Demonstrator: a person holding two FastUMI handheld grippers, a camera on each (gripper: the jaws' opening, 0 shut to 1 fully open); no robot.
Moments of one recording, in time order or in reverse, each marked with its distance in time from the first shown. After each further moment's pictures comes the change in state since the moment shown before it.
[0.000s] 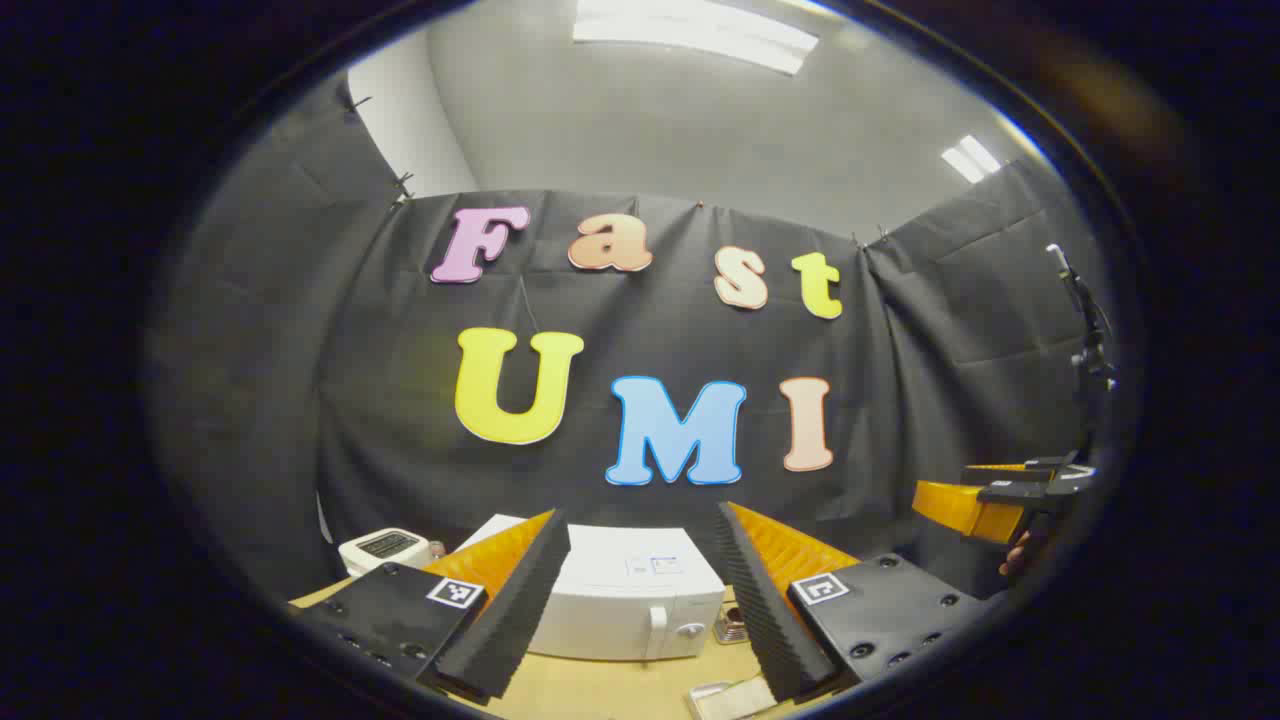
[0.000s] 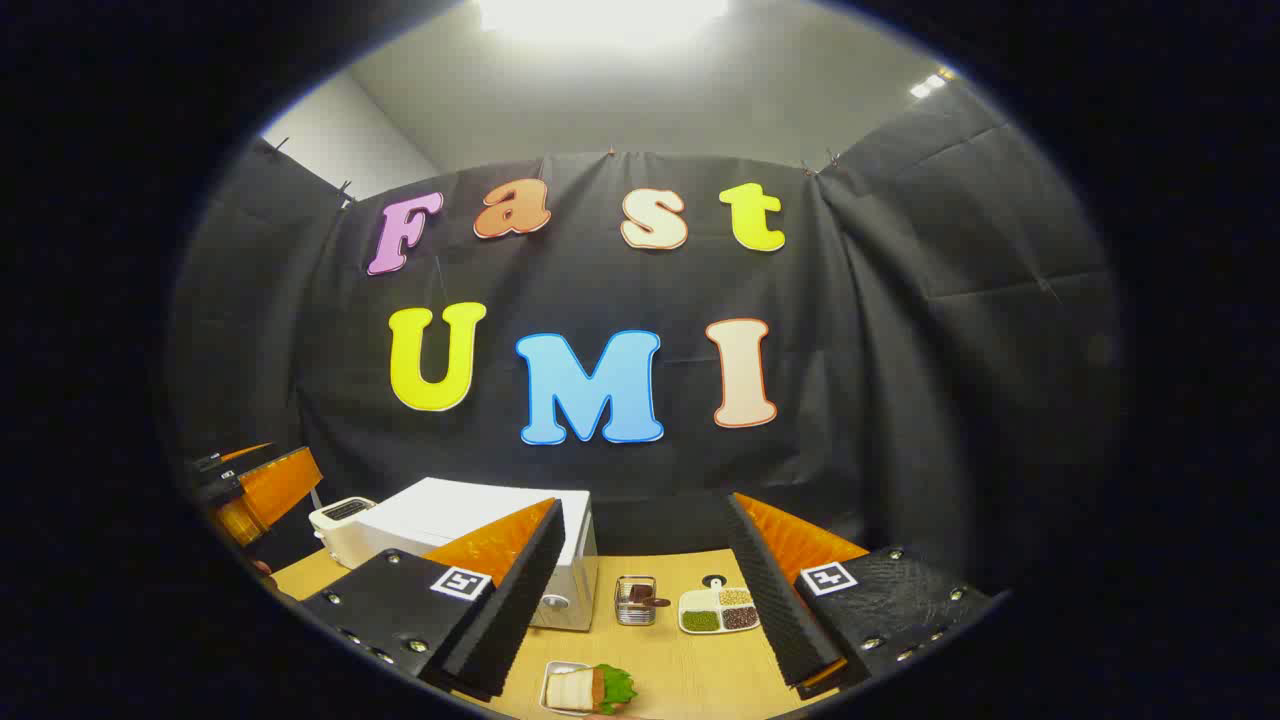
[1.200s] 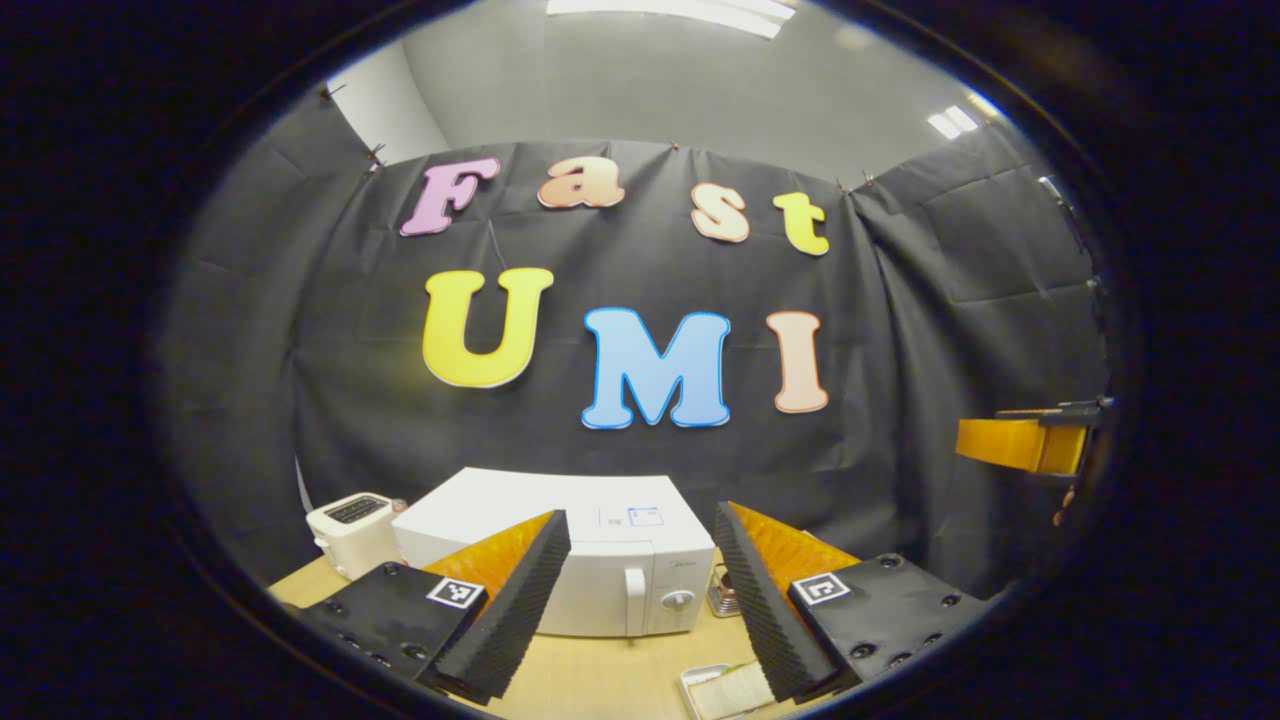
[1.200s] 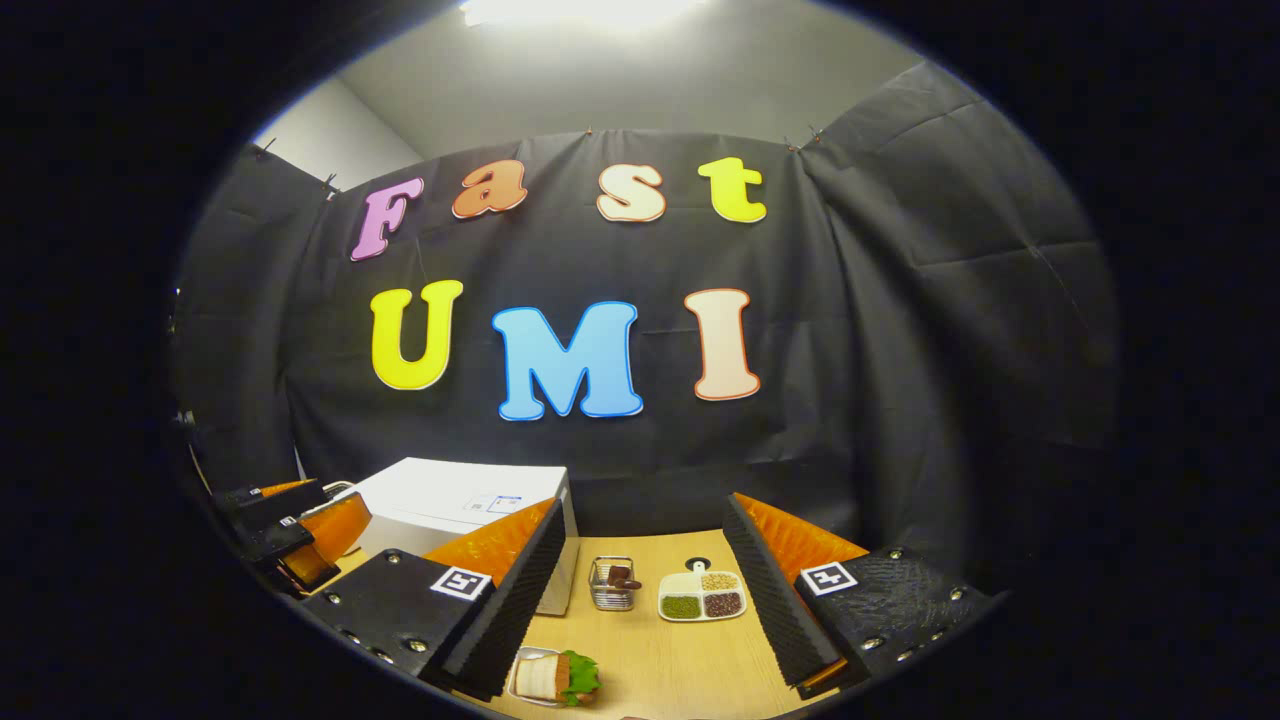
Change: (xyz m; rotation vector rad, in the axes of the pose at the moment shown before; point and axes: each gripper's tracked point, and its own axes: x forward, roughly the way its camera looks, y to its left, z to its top) left arm 0.049 -0.042 -0.120 0.026 0.157 -0.043; right arm 0.006 -0.056 -0.038 0.000 0.046 -0.064
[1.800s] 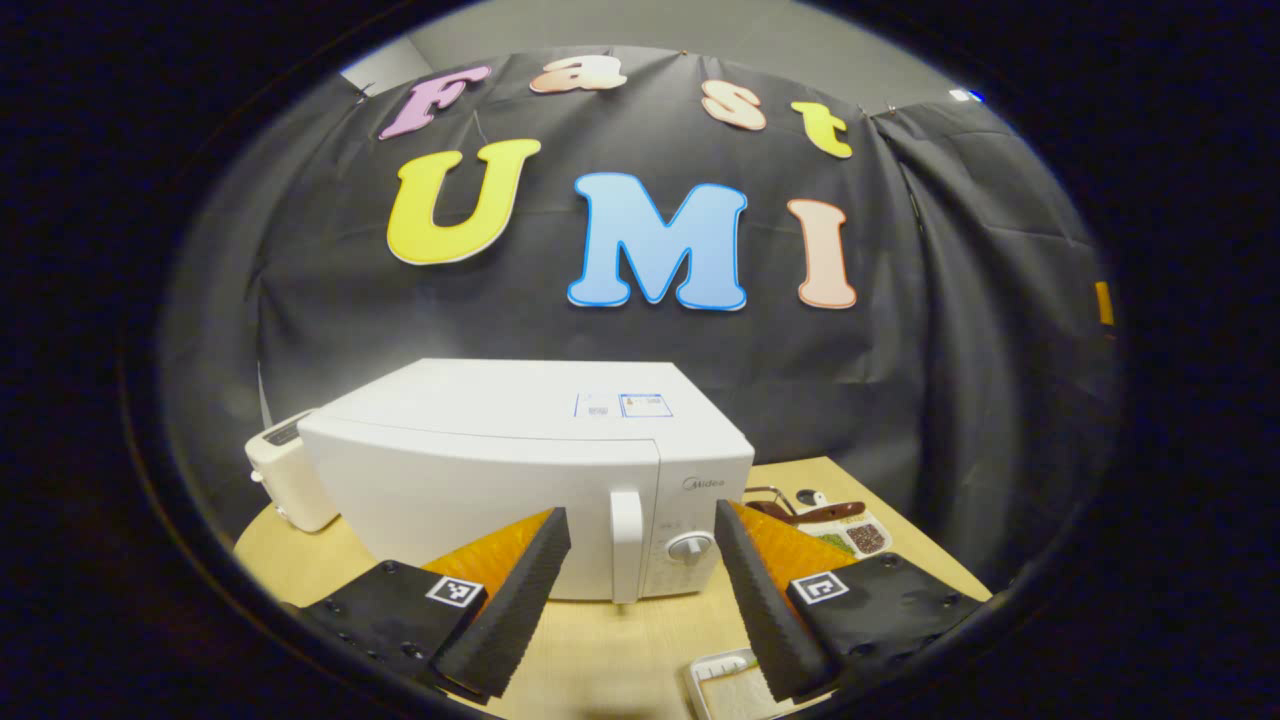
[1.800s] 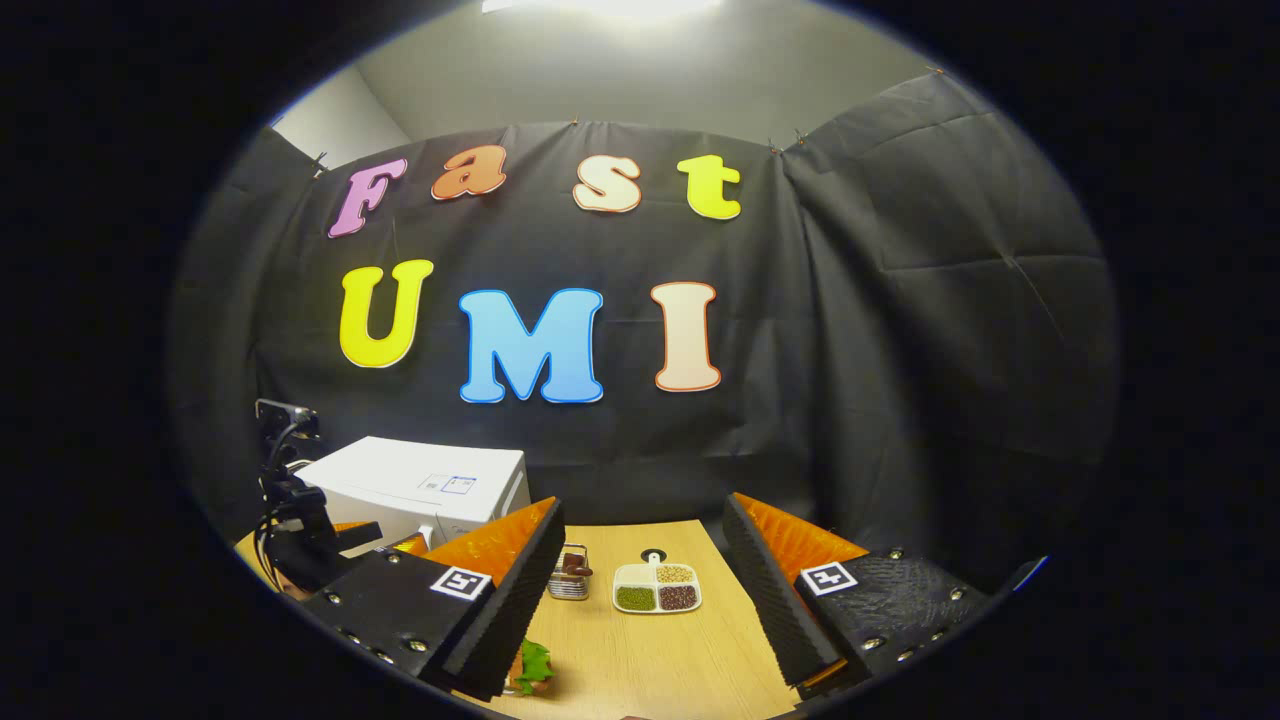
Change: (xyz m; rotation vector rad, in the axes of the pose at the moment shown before) left arm 0.118 0.005 -0.156 -0.028 0.265 0.007; right arm -0.001 -0.027 -0.014 -0.043 0.025 -0.078
